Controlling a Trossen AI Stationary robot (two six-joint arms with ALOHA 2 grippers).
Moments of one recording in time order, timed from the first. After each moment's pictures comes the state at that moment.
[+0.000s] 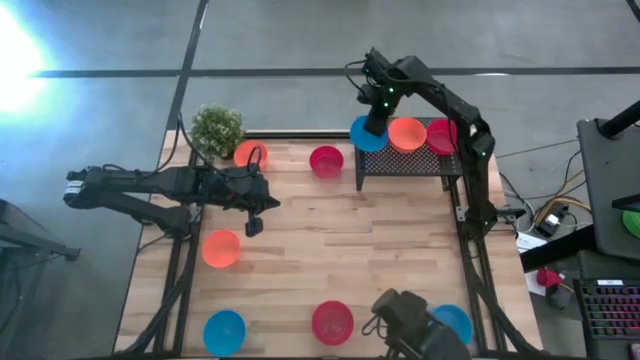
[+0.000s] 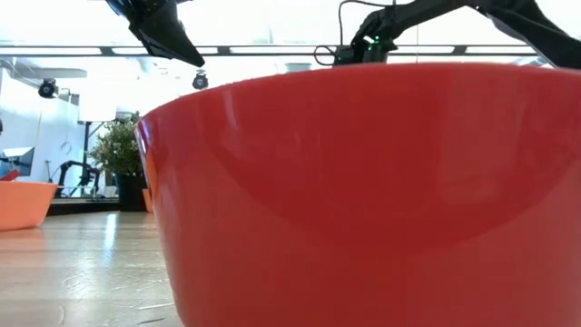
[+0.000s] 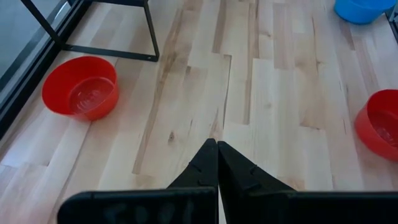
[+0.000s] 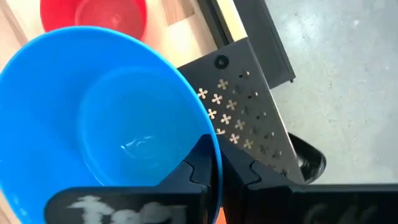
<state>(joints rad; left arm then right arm) 0.00 1.01 0.94 -0.60 -0.11 -0.12 -0.80 2.08 2.13 -1.40 -0.10 -0.35</state>
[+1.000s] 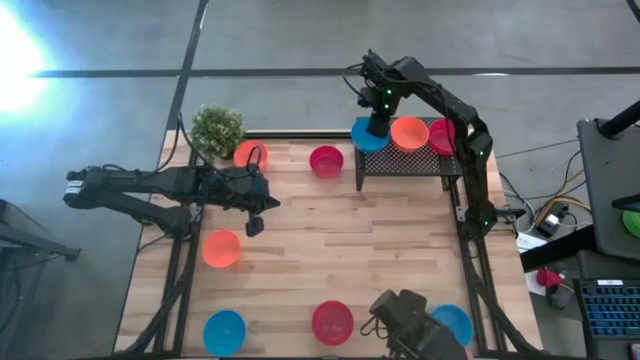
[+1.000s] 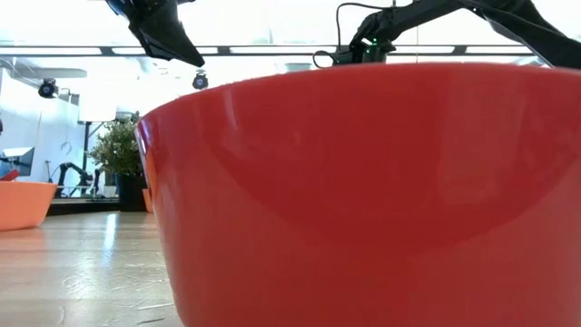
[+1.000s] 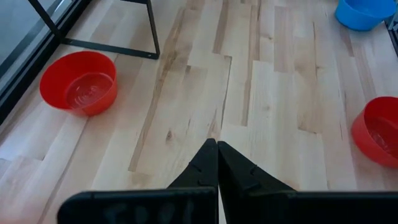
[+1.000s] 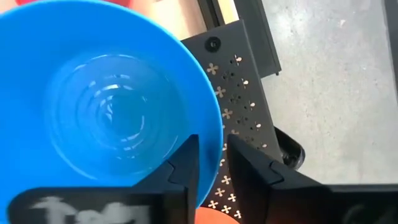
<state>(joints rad) 0.00 1.01 0.94 -0.60 -0.11 -0.16 -0.80 2.09 2.14 -1.43 -0.02 -0.43</state>
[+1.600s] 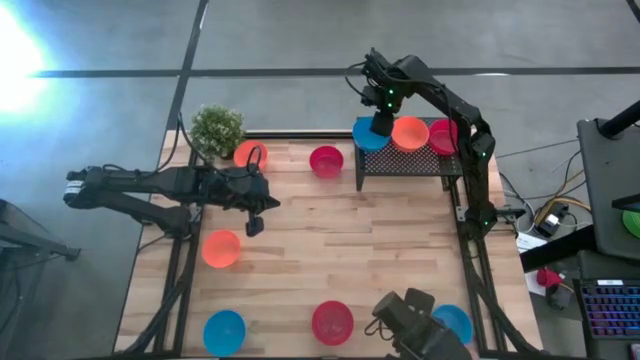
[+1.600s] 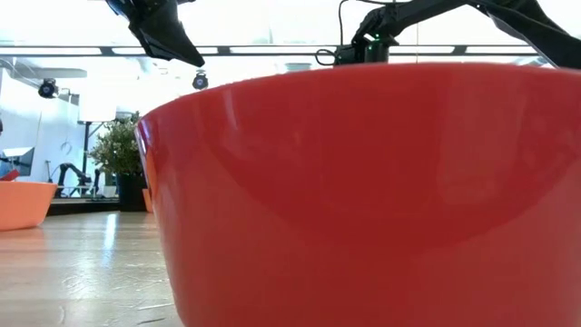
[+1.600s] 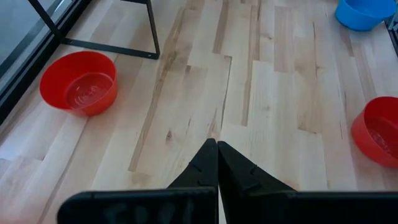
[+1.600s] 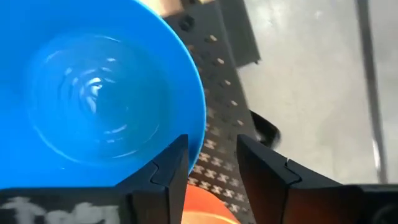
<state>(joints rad) 0.00 1.01 0.94 -0.60 -0.11 -0.16 -0.80 2.07 2.14 -1.44 0.08 -0.44</state>
